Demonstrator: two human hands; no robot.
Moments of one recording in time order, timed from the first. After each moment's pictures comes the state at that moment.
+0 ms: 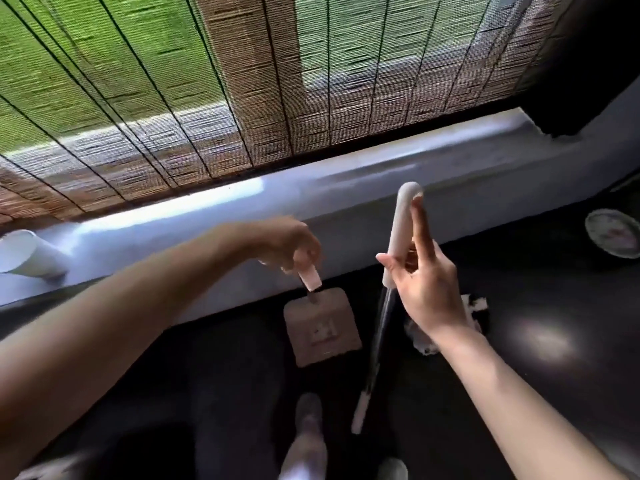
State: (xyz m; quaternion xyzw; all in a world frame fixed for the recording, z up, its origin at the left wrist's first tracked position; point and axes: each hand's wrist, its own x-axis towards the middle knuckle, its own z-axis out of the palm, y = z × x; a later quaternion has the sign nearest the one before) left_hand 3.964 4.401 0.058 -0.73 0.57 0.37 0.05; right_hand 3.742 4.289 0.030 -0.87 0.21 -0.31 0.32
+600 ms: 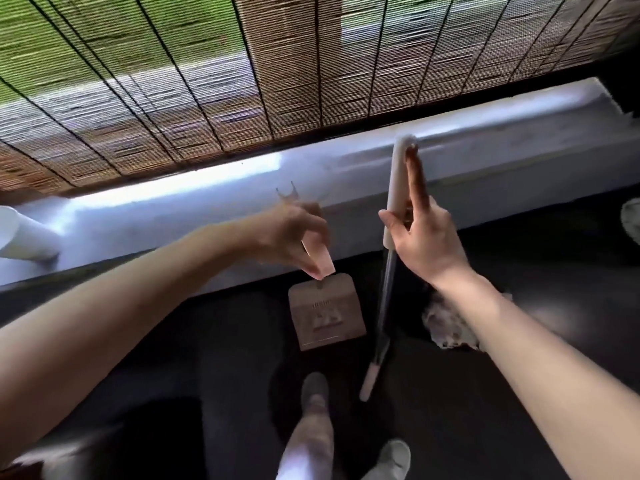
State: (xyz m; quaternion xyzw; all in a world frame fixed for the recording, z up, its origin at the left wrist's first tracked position) left_hand 3.994 4.429 0.033 -0.73 0.57 0.33 -0.15; right_hand 3.829 4.265 -0.001 -0.91 0.17 -0.21 0.31
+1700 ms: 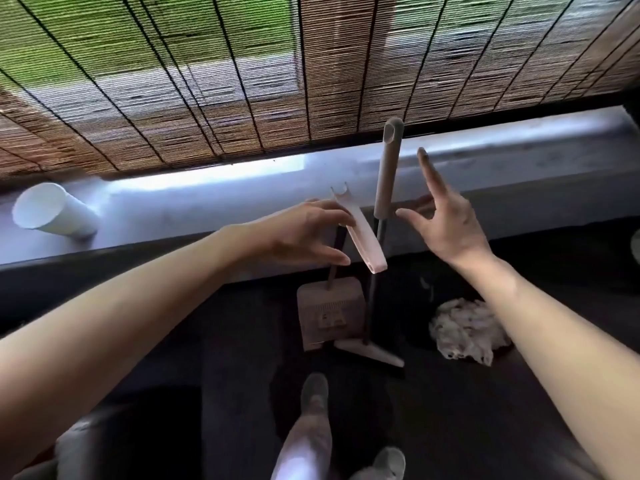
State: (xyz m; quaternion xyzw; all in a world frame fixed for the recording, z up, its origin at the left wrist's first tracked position) left_hand 3.999 4.451 0.029 -0.75 0.57 0.28 -0.17; right_hand 3.854 4.249 0.002 -0.93 0.19 -0.13 0.28
